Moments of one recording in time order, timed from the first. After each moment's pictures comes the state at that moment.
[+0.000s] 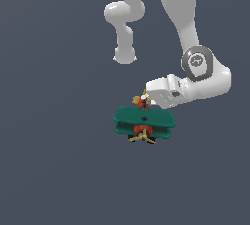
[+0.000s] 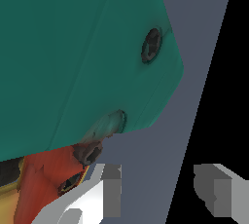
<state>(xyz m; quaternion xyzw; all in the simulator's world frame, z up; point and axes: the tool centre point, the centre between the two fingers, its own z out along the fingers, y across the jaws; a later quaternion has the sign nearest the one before) -0.035 0.092 0.180 0.87 0.06 -0.10 0.48</state>
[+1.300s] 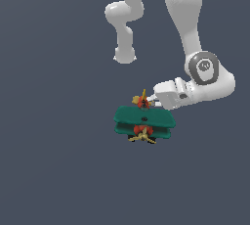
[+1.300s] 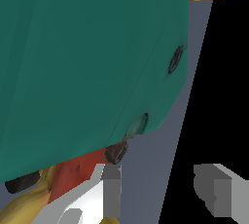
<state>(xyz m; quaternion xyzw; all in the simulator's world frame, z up) -0.036 0.116 0.165 0.85 0.07 -0.08 0.51</state>
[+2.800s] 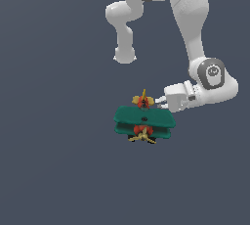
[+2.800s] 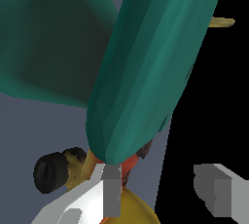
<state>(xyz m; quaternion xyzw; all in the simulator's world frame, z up) -0.039 0.152 0.146 0.83 0.07 -0.06 0.55</state>
